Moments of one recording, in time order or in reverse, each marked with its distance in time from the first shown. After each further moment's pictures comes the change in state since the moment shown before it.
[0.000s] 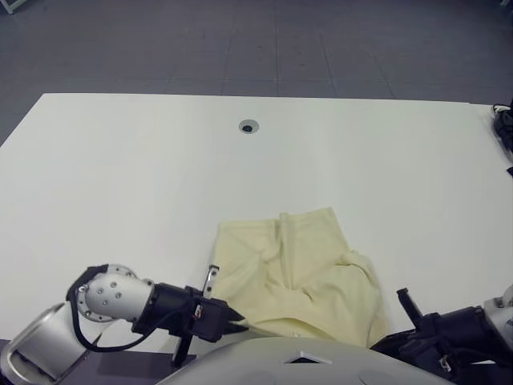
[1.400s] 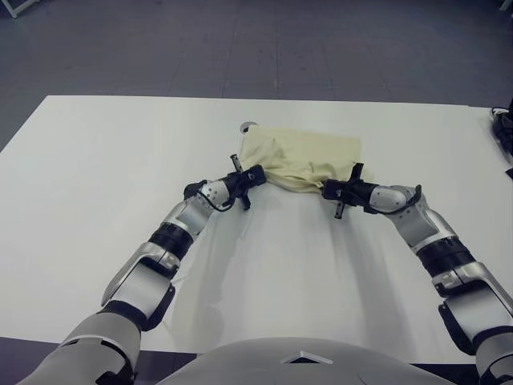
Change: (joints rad) left arm -1.003 -0.764 -0.210 1.649 0.471 -0.473 0.751; right arm -1.275 0.497 0.707 1.474 -0.580 -0.297 -0.871
